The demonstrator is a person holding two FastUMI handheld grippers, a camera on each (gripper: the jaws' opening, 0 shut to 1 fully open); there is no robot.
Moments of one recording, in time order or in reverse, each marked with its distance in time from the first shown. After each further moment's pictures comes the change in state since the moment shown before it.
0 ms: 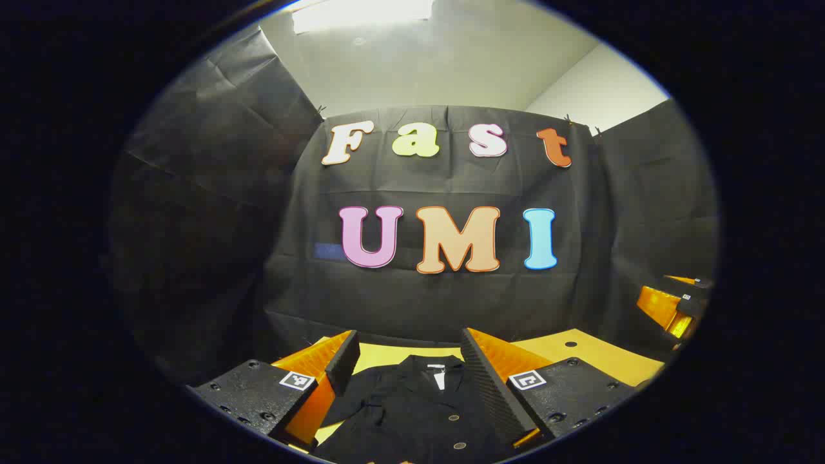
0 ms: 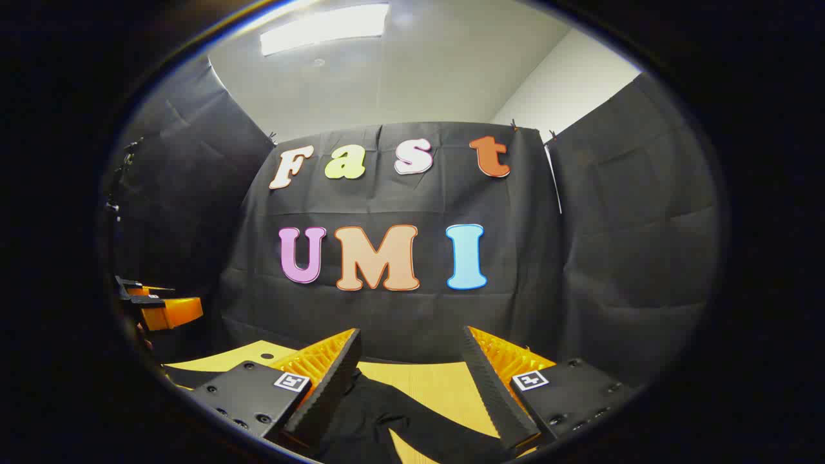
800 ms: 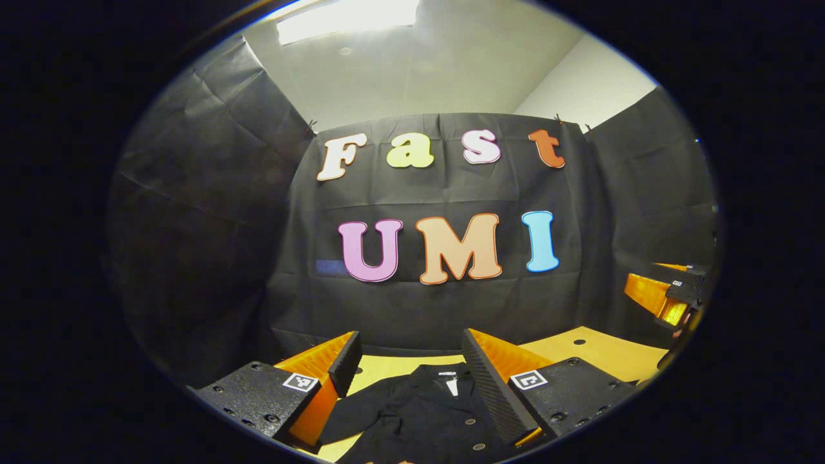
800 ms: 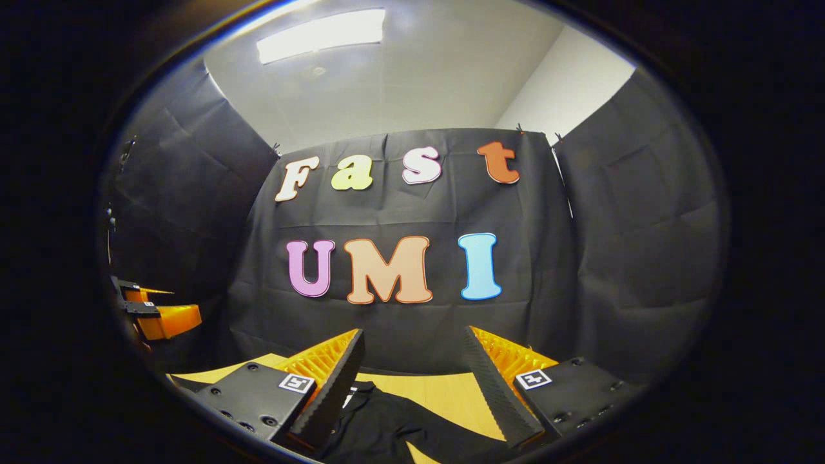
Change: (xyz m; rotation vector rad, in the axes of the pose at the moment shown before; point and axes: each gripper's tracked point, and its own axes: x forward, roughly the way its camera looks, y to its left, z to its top) left arm -0.003 0.031 0.017 0.042 -0.034 0.001; right arm 0.013 0.038 0.026 -0.006 -0.066 0.015
